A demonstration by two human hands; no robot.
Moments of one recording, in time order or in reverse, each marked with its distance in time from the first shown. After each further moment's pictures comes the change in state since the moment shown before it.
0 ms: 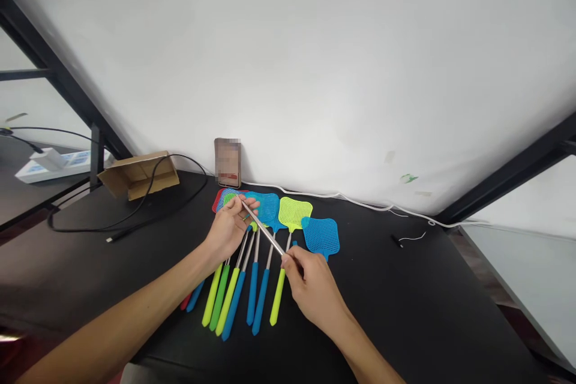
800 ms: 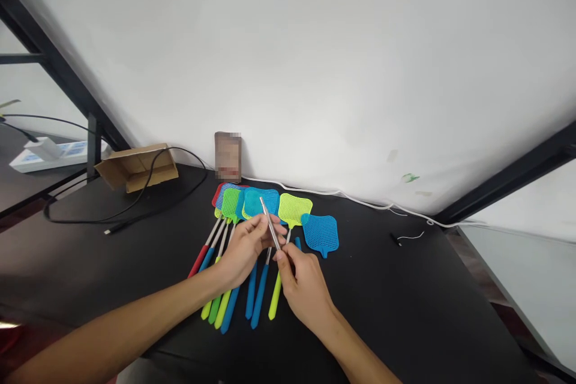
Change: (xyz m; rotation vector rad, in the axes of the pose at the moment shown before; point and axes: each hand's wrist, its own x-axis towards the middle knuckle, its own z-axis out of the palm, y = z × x) left_hand -0.061 -0.024 0.020 0.267 -0.307 -0.105; right_hand 0.000 0.003 0.021 0.028 0.013 -0.027
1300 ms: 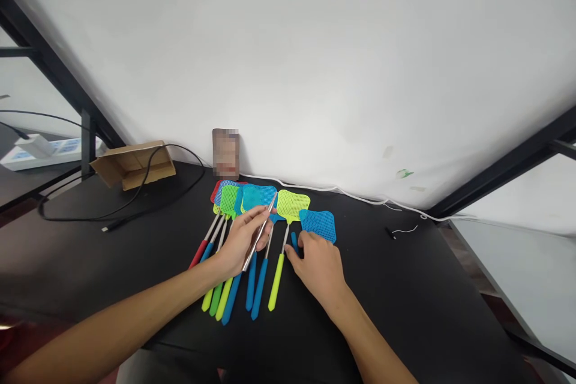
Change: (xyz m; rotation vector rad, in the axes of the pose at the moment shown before) left_hand 0.007 0.002 -0.007 0.062 -0.013 -0.070; right_hand 0.013 0.023 -0.023 -0.685 0.126 0.120
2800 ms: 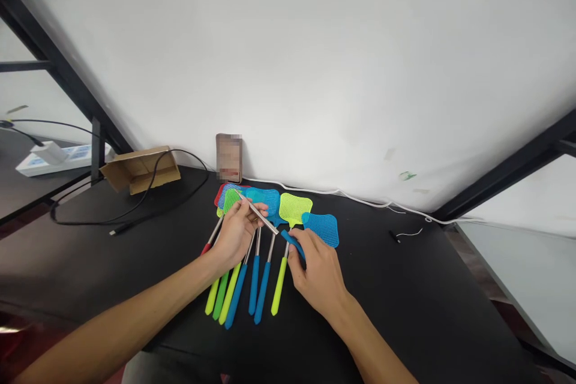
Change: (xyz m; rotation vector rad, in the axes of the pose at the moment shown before) left_hand 0.019 0.005 -0.011 -0.233 0.272 0.197; right_hand -0.011 -0.010 -0.007 0.380 0.269 -0.363
